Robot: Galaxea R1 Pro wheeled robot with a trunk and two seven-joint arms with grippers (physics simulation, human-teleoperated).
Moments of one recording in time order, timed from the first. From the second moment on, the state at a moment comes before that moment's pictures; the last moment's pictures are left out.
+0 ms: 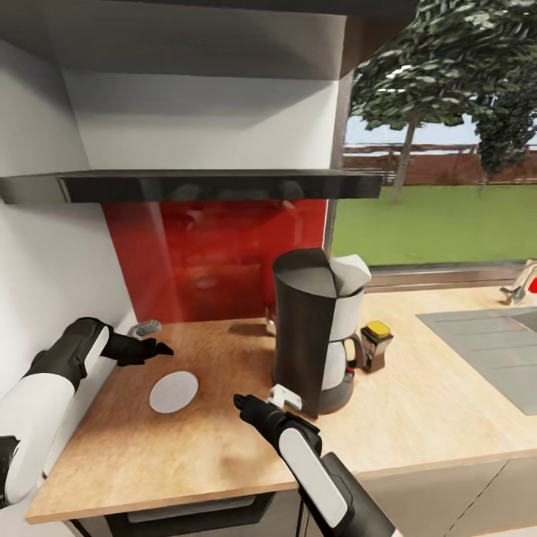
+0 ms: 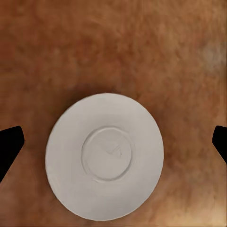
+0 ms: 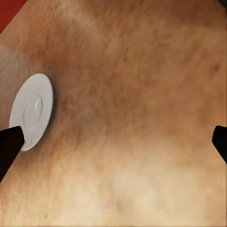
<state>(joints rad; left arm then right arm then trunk) -1.01 0.29 0.05 -0.58 0.04 1.03 -0.53 -0.42 0.17 0.58 -1.25 -1.03 0.36 -0.59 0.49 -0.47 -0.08</state>
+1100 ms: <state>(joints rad) -1.01 0.29 0.05 -0.58 0.04 1.03 -0.53 -0.42 0.17 0.59 -1.24 -1.03 0.36 -0.59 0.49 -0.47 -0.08</state>
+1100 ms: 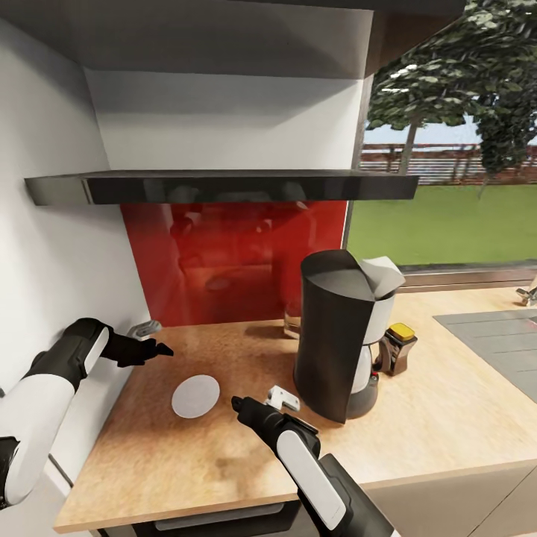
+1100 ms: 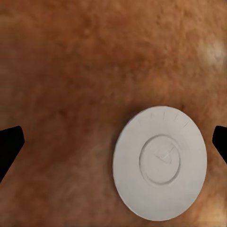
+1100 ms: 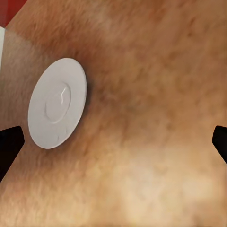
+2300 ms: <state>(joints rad) -1.00 0.28 0.05 -0.51 0.04 1.02 -0.69 -0.42 0.17 0.61 -1.24 -1.03 0.36 -0.59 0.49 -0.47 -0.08</state>
